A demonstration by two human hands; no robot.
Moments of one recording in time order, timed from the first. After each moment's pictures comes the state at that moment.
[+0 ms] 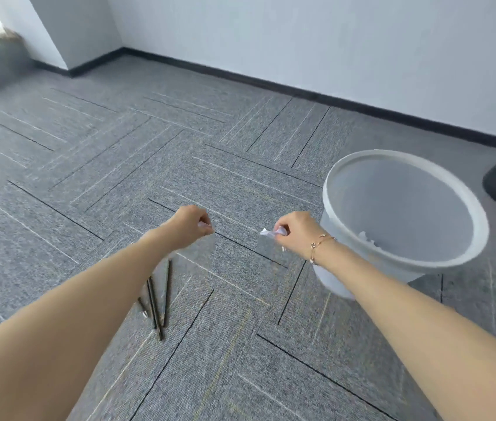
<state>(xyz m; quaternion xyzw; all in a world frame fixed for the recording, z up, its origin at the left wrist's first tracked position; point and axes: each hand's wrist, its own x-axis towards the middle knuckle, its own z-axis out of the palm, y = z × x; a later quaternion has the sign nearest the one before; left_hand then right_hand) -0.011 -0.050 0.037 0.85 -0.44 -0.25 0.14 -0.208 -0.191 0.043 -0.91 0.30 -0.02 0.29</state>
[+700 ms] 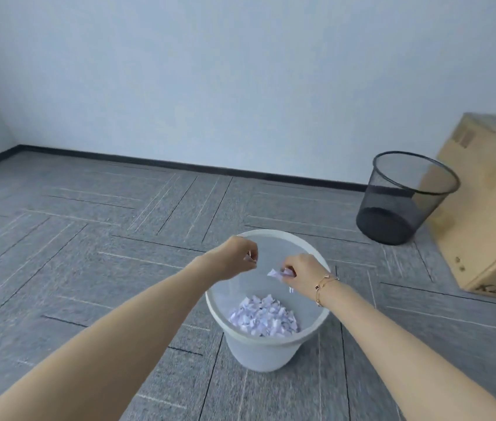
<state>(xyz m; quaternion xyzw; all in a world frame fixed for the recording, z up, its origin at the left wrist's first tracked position) -0.189 -0.284 0.145 0.69 -0.68 -0.21 0.10 -0.366 -0.327 0.135 -0.86 0.45 -0.02 0.25</state>
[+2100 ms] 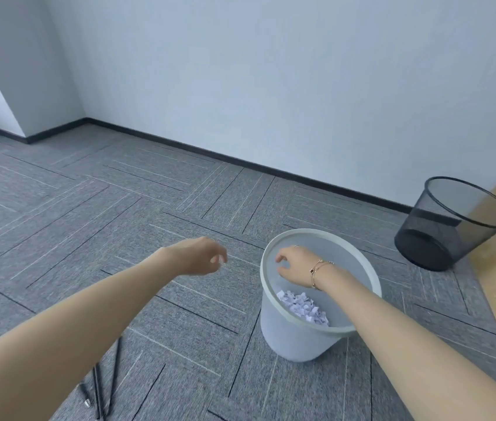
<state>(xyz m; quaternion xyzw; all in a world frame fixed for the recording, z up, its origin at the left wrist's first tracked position) -0.068 -0.144 0.163 0.72 -0.66 -0.20 0.02 -0.271 -0.264 0.165 -0.90 0.37 0.10 0.20</state>
